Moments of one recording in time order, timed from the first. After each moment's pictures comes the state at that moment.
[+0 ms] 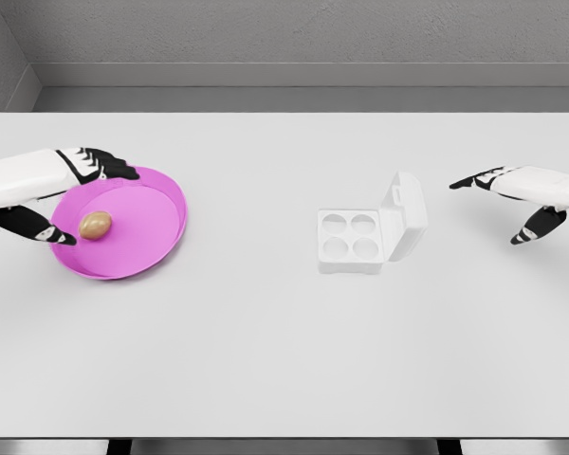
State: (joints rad) left arm -0.44 1.06 -0.44 -1.60 -0.03 -0.61 -0.51; right arm -0.55 -0.92 0.54 -1.31 0.23 -0.46 0.61
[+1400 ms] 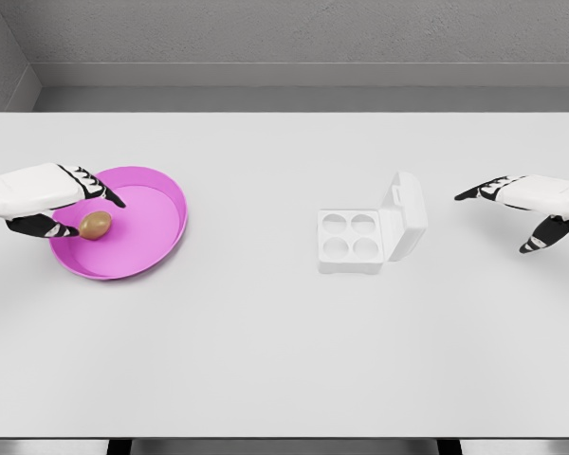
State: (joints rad) left arm -0.45 0.96 -0.44 -1.44 -0.31 -0.61 -0.52; right arm -0.55 -0.96 0.57 -1.31 0.22 -0.49 0.61
